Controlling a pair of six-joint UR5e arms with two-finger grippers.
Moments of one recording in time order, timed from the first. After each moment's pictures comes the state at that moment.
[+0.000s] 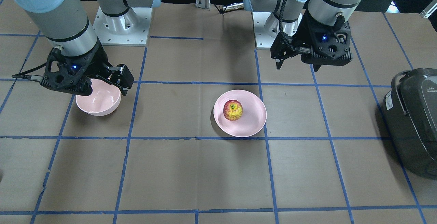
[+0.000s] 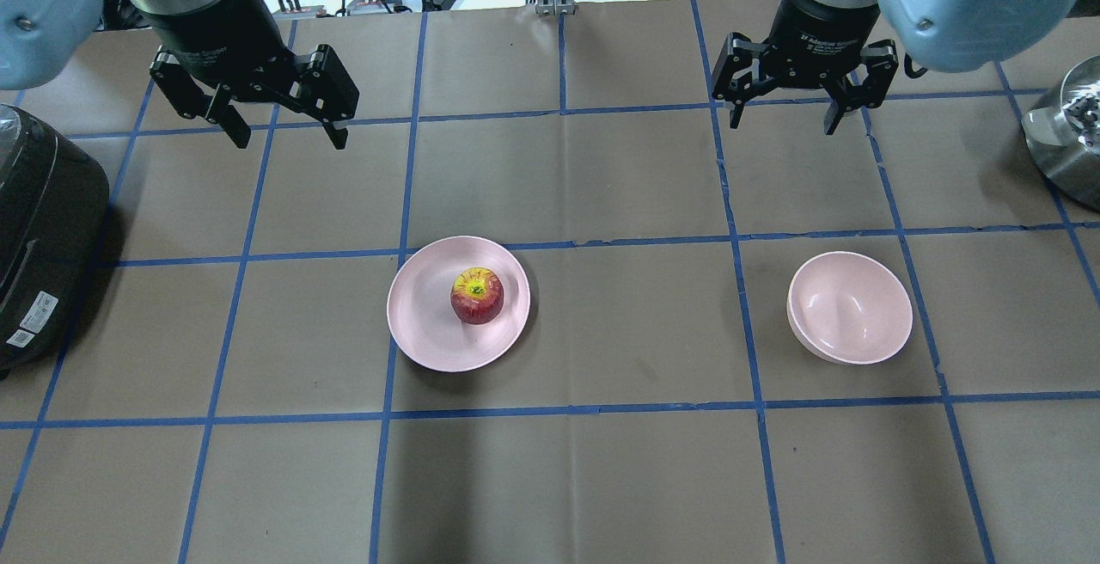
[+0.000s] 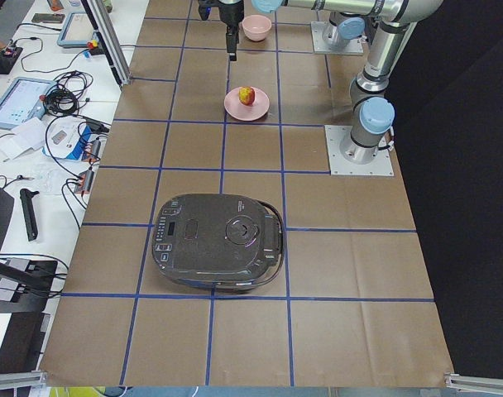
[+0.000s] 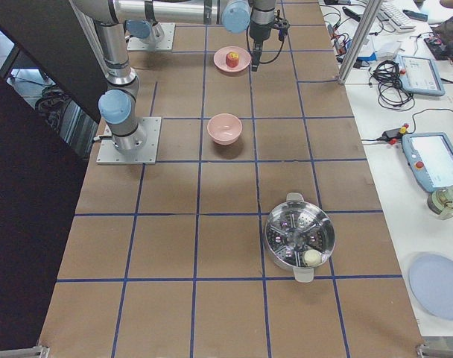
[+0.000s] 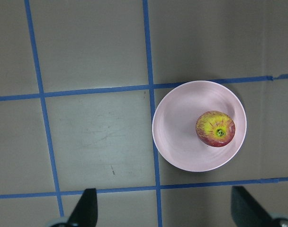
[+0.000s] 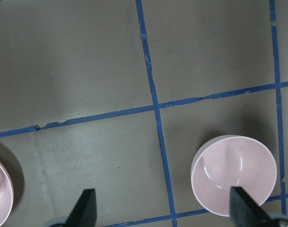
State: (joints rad) left arm -1.59 -1.63 -1.45 -1.67 1.59 0.04; right arm 1.60 -1.43 1.50 -1.62 -1.59 0.19
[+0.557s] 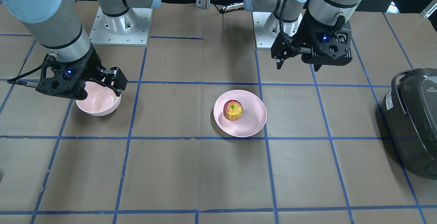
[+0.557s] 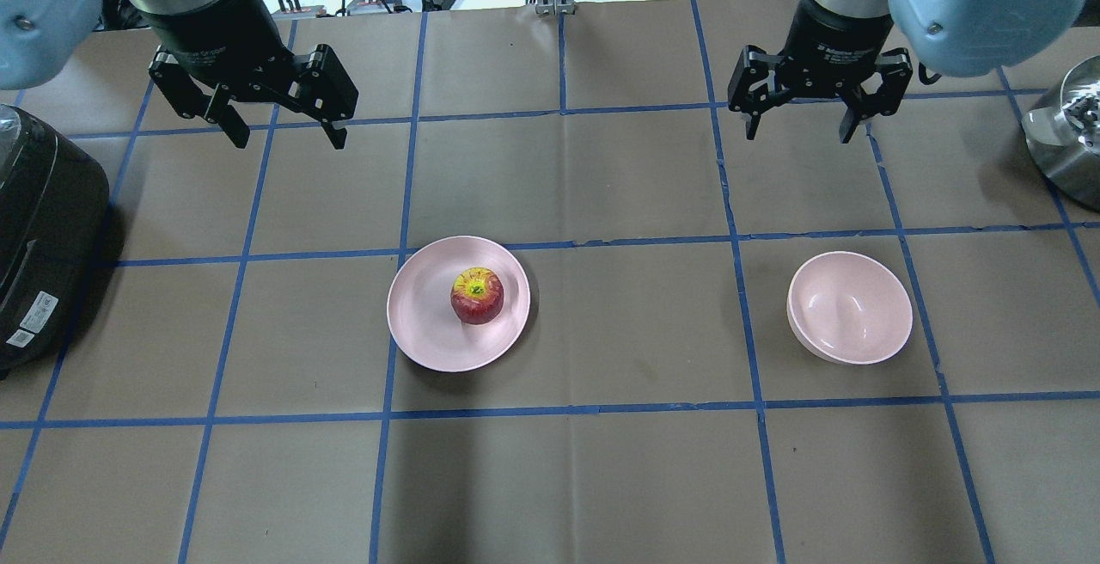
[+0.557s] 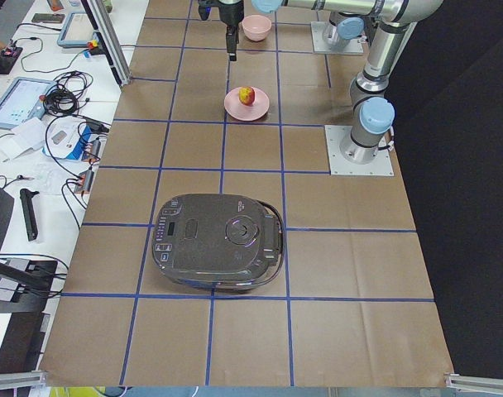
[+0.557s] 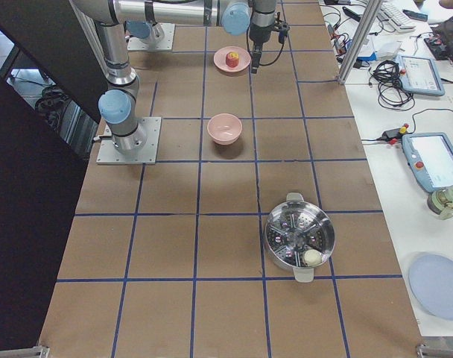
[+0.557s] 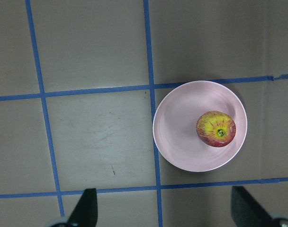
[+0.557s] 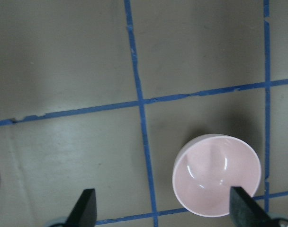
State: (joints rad) left arm -1.59 -1.63 -1.45 -1.67 1.59 0.04; right arm 1.53 -1.43 1.56 -1.61 -1.62 0.09
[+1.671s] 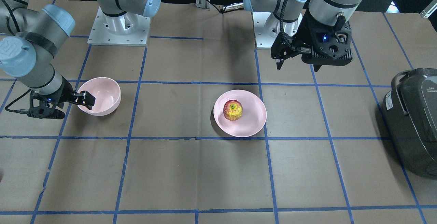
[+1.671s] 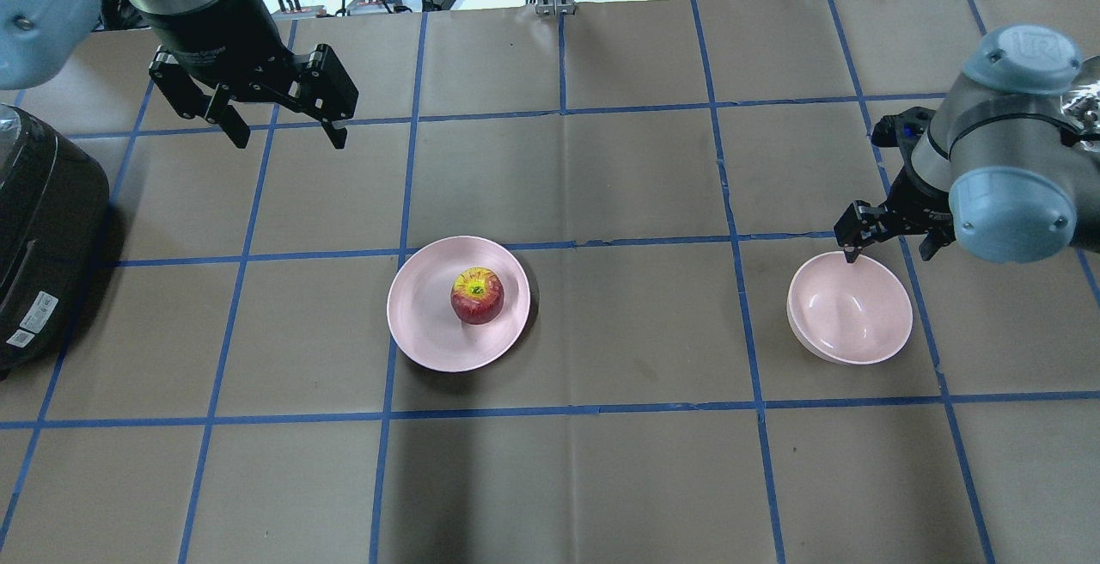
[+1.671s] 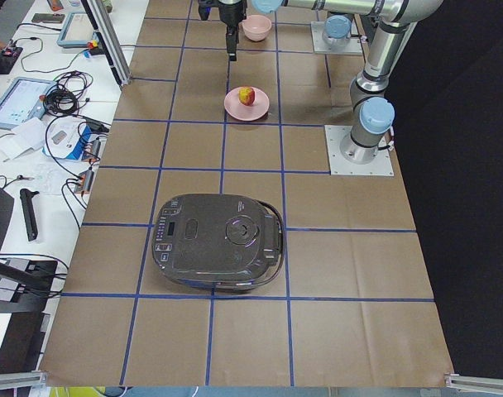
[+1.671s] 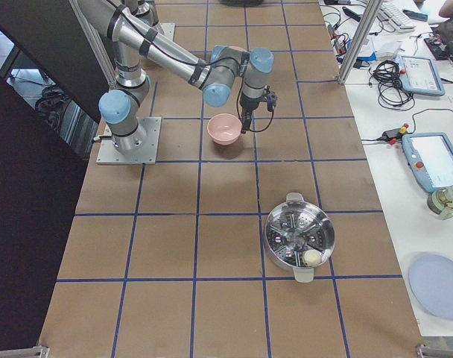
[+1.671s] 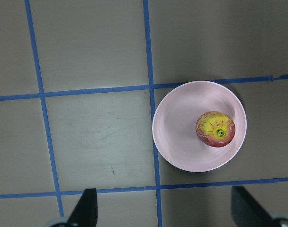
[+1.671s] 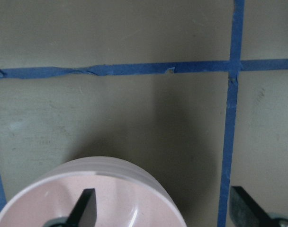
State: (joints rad) left arm -1.59 -1.63 -1.45 -1.67 1.59 0.04; right arm 1.25 -1.40 2.03 -2.11 -1.64 -0.29
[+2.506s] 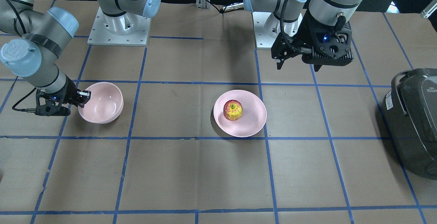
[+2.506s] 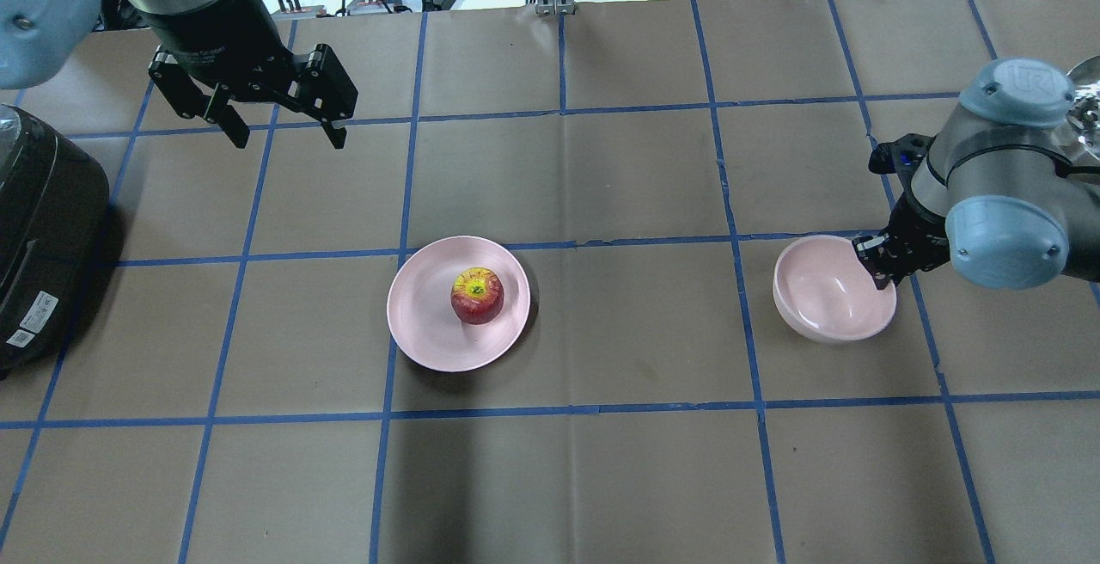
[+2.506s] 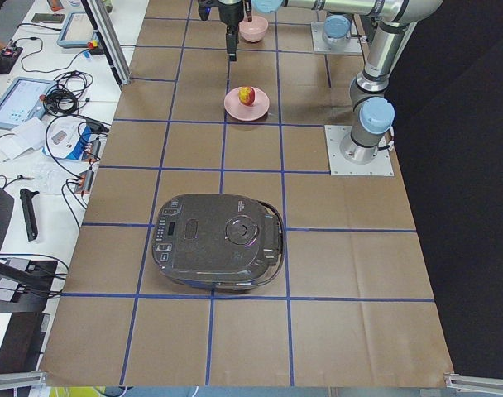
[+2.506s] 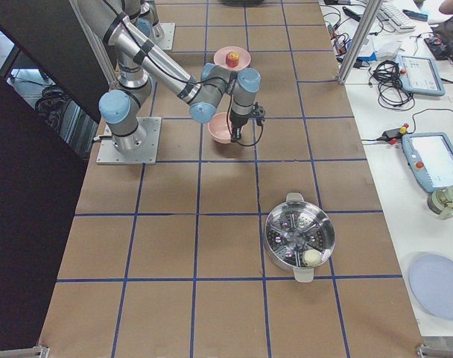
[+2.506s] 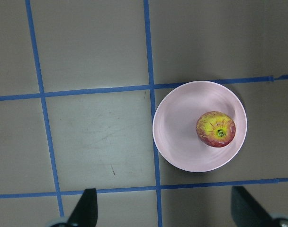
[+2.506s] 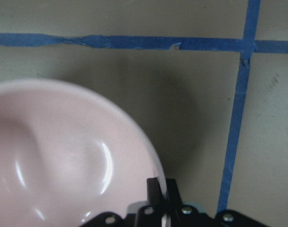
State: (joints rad) left arm -1.59 -1.63 -1.45 -1.67 1.59 0.04; right arm 1.24 -1.40 2.07 -2.12 -1.65 -0.35
